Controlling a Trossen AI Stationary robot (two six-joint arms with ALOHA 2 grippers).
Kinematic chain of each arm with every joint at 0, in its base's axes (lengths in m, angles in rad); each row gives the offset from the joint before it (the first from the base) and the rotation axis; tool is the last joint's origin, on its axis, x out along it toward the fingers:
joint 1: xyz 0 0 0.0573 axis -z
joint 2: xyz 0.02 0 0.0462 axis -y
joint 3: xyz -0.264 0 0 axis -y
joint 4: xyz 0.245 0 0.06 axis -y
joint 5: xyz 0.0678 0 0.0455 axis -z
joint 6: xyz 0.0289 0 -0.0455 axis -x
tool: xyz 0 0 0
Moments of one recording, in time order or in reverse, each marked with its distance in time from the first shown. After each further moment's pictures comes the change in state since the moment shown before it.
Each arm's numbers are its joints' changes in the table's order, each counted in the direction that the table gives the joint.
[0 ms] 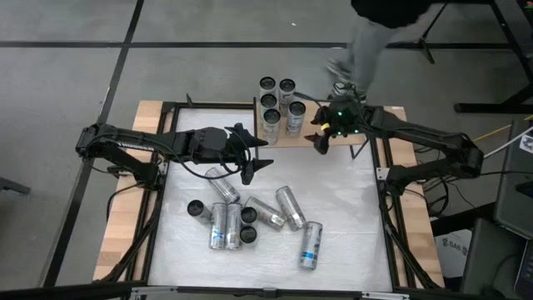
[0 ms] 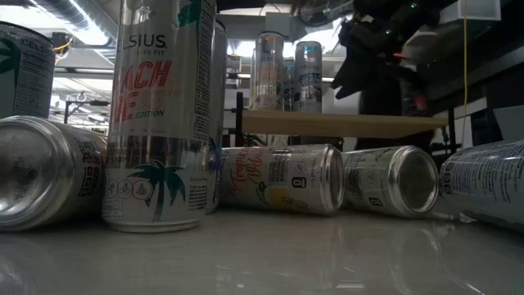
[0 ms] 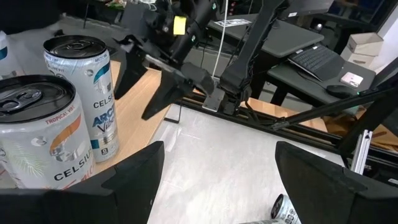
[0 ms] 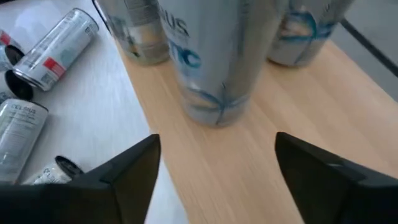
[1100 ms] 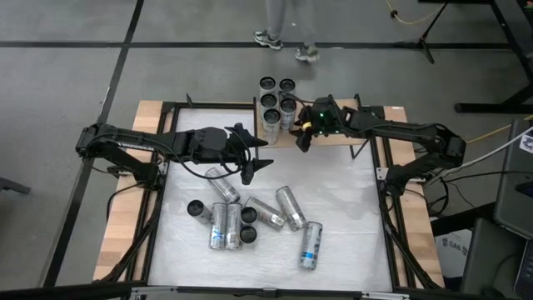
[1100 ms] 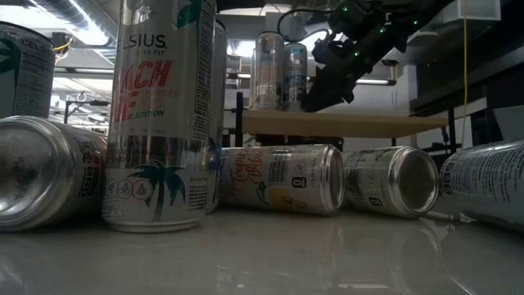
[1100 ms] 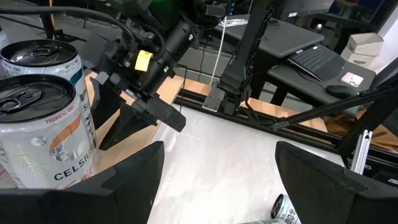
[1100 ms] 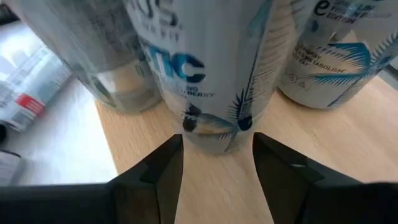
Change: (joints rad) left arm 0.000 0.000 0.000 0.000 0.000 0.001; right arm -0.019 -0.199 0.000 0.260 0.014 -0.080
